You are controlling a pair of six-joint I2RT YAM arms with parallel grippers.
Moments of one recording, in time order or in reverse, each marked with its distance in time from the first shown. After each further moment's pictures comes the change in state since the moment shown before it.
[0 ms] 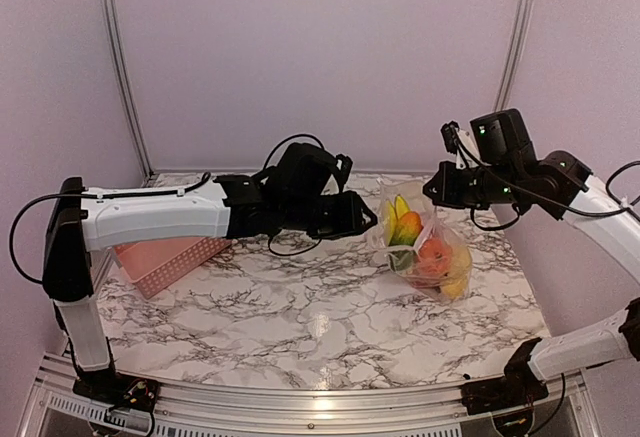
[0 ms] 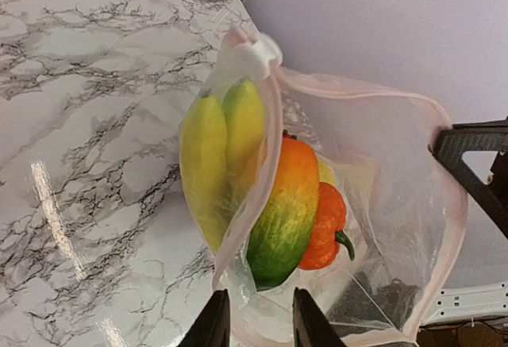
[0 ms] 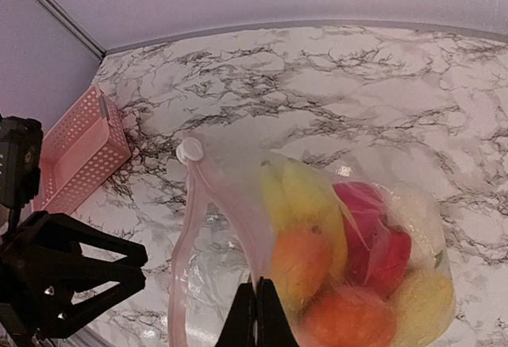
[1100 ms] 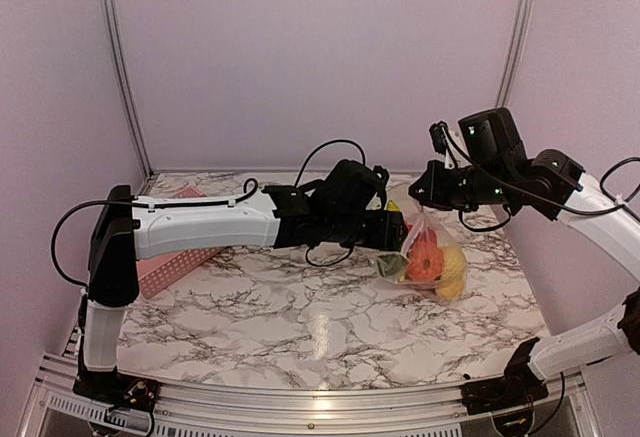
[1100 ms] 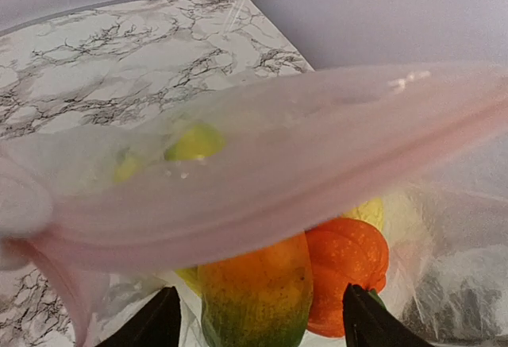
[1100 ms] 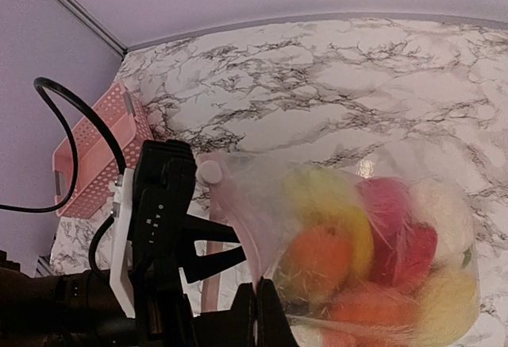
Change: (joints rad) left arm -0.067 0.209 0.254 -0.099 -0.158 0.217; right arm 0.076 0.032 0.021 0.028 -0.012 0.084
